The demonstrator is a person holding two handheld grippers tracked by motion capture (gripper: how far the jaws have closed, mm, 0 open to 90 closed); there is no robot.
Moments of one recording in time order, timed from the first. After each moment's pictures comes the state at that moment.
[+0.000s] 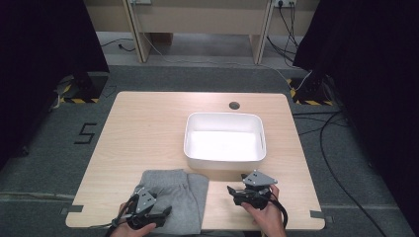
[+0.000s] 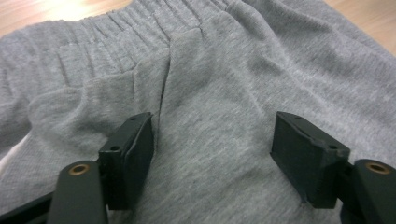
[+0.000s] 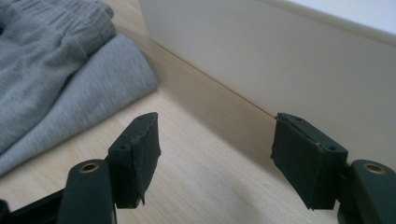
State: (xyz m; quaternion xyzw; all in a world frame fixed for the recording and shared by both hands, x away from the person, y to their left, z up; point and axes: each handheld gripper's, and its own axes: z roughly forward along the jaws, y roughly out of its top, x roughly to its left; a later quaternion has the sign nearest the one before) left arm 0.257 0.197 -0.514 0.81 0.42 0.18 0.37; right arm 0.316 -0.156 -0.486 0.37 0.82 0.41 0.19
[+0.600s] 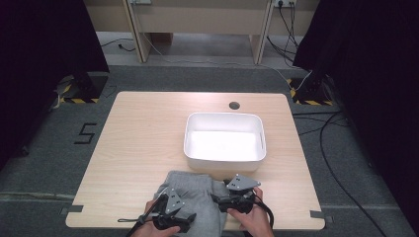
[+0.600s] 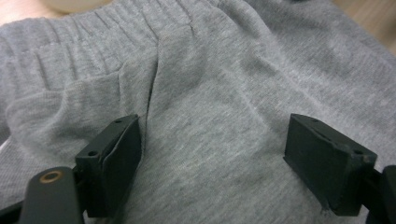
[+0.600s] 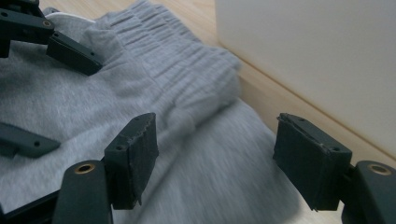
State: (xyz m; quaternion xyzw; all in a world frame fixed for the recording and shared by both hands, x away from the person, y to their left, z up) left arm 0.263 0.131 -0.510 0.85 0.35 0.14 0.36; right arm 0.312 -0.116 -0.497 0.32 0.84 0.43 0.13
